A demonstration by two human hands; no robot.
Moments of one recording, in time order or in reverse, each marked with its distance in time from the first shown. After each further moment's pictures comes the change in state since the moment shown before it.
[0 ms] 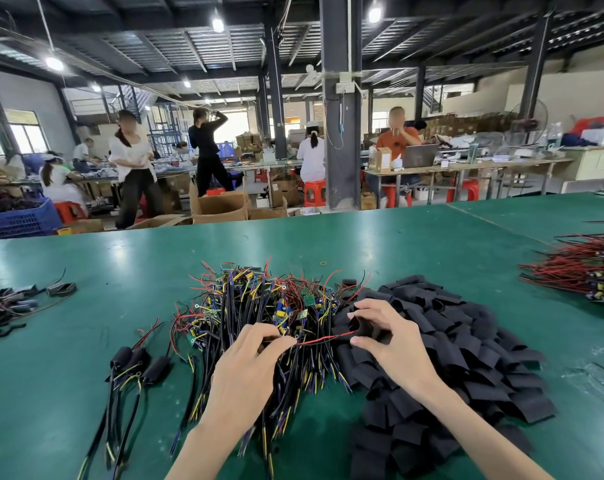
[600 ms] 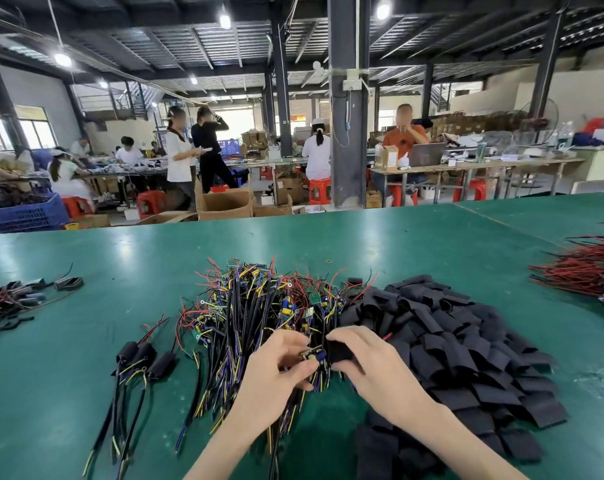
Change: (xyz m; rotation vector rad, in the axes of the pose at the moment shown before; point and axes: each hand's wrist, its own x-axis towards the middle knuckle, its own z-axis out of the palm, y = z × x) left_hand 0.002 0.020 0.015 -0.931 -0.178 -0.659; right_hand -0.019 -0.019 0.029 -0.406 -0.177 -0.298
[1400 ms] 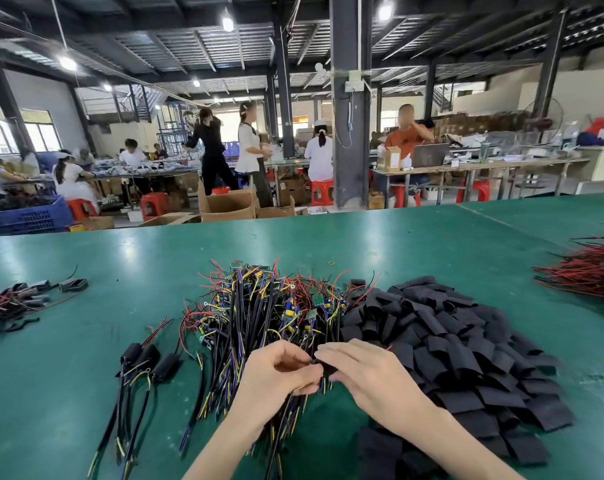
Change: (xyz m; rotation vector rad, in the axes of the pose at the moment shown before) left_hand 0.001 -0.001 -0.006 -0.186 0.016 -0.195; right_hand 0.001 -0.010 -0.003 -0.165 -0.040 -0.302
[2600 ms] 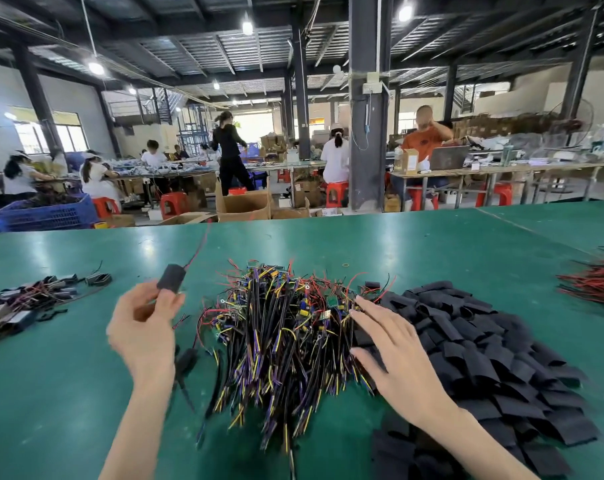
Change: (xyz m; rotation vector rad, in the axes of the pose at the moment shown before) left_hand 0.017 0.046 -0.120 -0.083 0.958 0.475; right_hand 0.000 0.015 -0.002 -0.078 0.158 0.242
